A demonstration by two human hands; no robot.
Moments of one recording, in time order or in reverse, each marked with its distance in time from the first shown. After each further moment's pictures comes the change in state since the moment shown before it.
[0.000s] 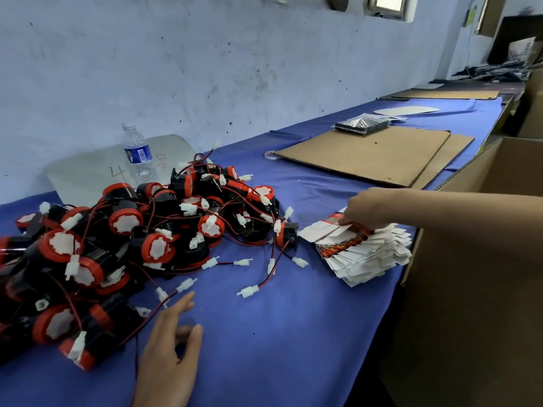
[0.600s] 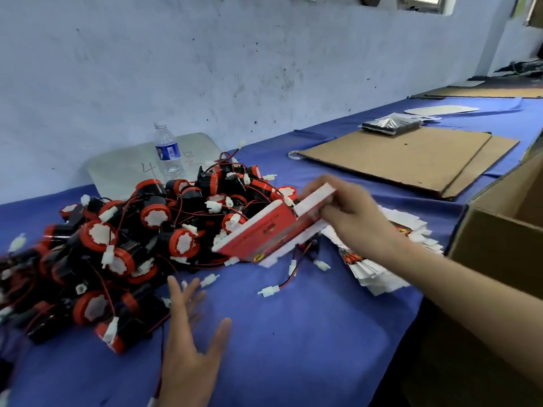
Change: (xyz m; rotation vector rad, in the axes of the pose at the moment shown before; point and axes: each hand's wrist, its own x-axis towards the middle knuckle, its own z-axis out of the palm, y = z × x) left_hand -0.001 0.014 0.003 -0.328 0.080 0.011; right_hand -0.052 -0.083 -0.068 1.648 1.069 -0.122
